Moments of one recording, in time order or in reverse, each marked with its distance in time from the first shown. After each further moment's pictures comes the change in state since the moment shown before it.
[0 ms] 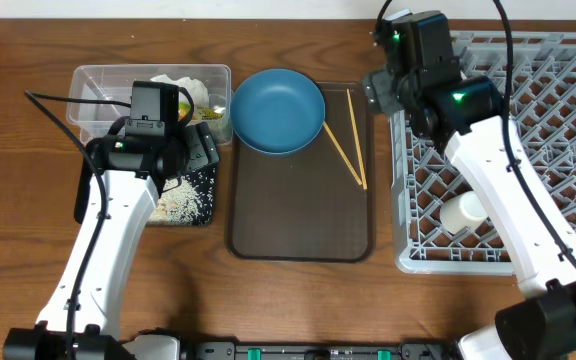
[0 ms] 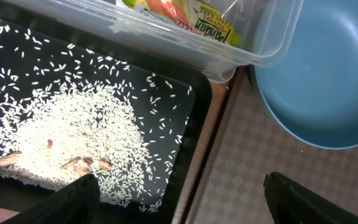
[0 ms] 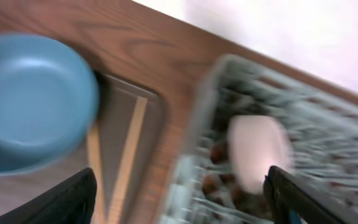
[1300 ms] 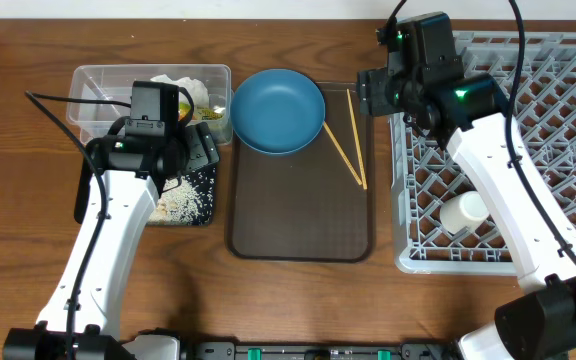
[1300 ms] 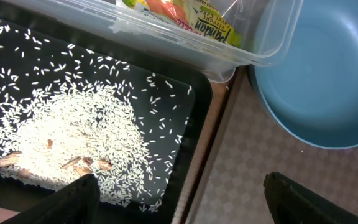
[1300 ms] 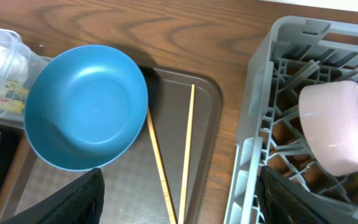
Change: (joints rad) left arm 0.000 0.000 0.000 0.000 0.000 0.000; right arm -0.019 0.008 0.000 -0.047 -0.178 0.232
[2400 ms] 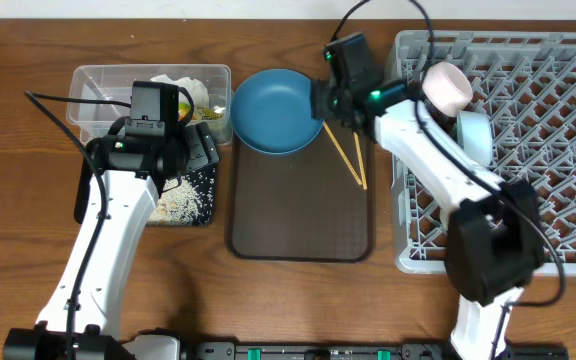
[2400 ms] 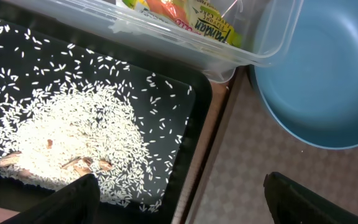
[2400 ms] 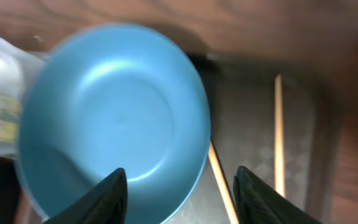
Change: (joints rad) left arm 0.000 0.000 0.000 0.000 0.000 0.000; right arm 0.124 0.332 0.000 0.254 -0.008 0.225
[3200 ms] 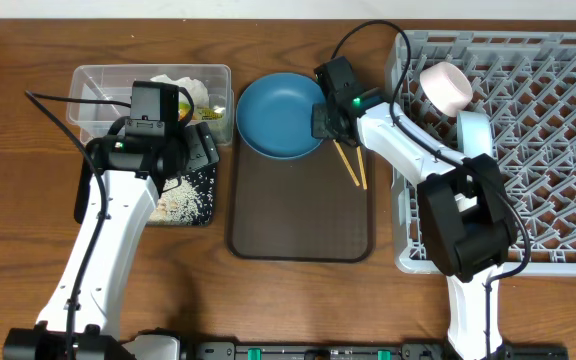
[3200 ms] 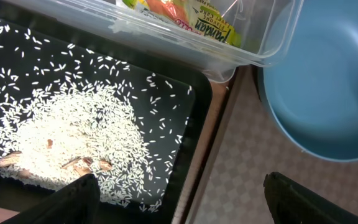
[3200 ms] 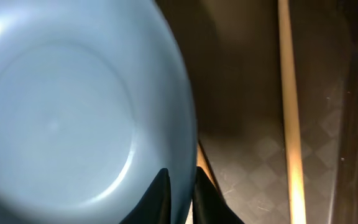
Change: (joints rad) left arm 0.000 0.000 0.000 0.000 0.000 0.000; right arm 0.002 0.144 0.000 -0.036 0.045 0.084
